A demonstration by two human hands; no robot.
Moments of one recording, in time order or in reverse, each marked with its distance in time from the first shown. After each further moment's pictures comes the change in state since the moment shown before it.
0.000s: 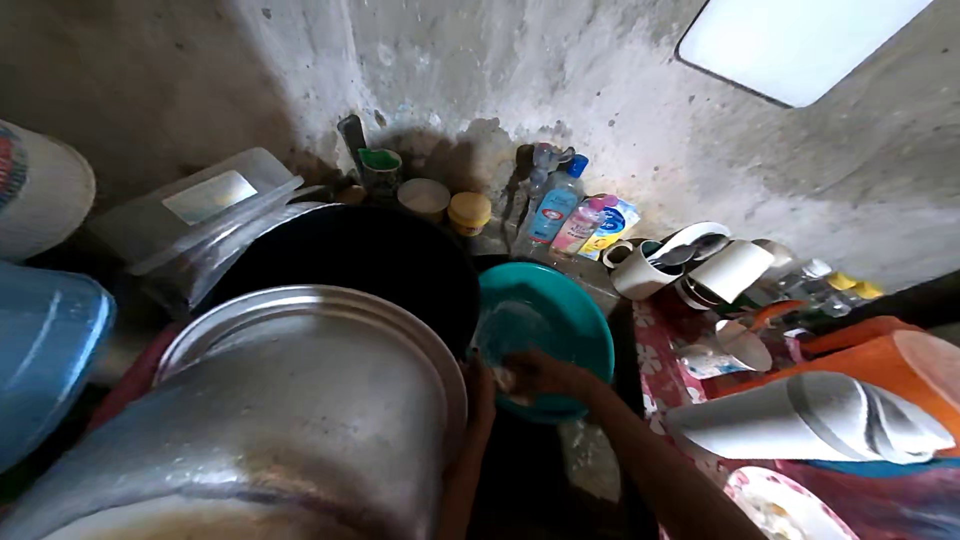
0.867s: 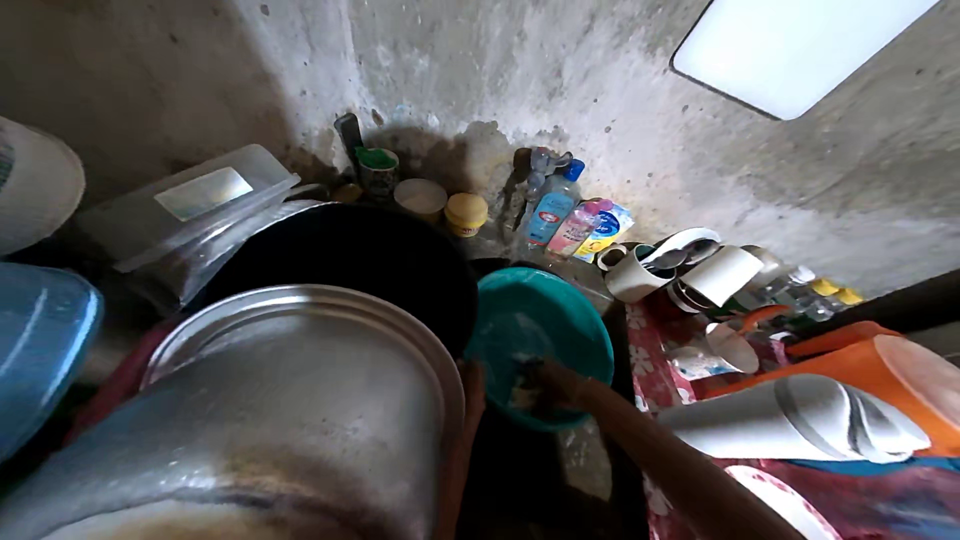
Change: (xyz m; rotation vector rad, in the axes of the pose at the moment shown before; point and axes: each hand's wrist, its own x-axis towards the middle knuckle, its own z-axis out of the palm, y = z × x) left_hand -0.033 0.074 -0.001 0.131 -0.046 -0.186; right_hand -0.011 0.020 0.000 -0.342 -0.050 0.205
